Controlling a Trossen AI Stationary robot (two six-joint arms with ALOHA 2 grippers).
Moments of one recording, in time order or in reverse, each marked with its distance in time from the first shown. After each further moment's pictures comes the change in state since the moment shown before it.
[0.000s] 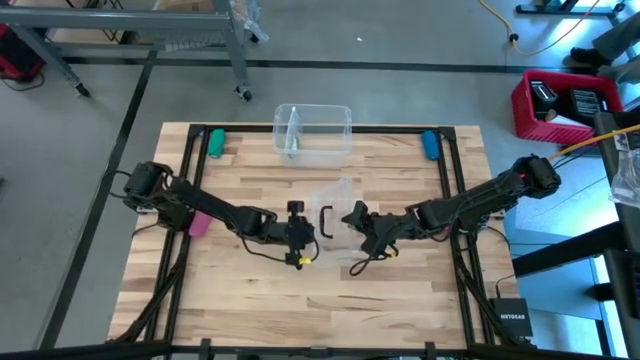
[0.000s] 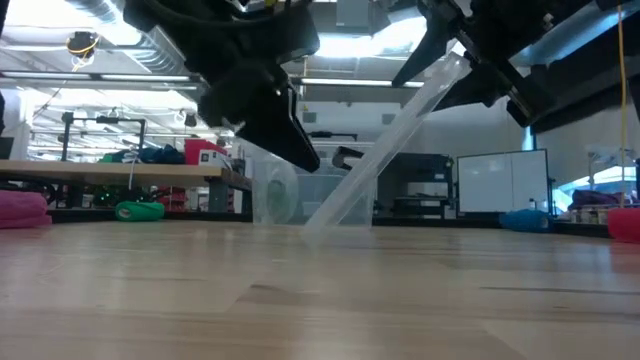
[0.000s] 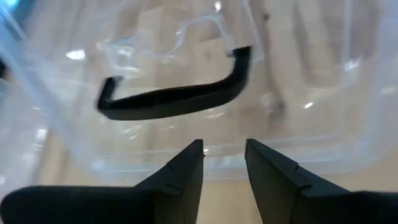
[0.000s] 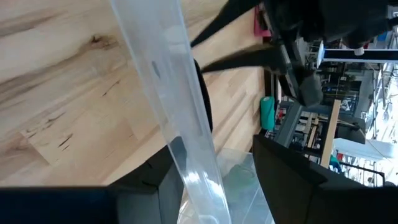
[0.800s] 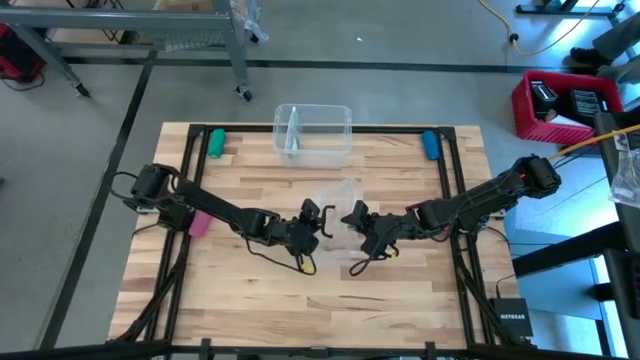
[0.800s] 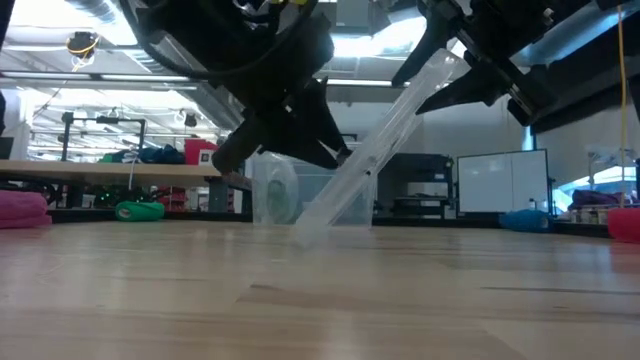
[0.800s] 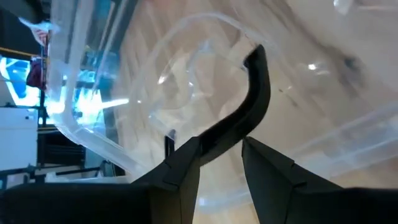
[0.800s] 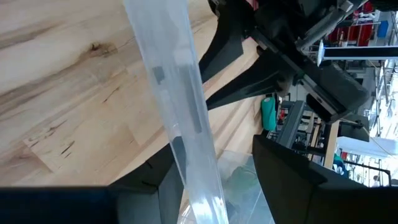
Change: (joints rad) left arm 0.002 0.050 0.000 0.166 -0.177 0.760; right arm 0.000 0.000 0.000 0.007 -0.009 0.028
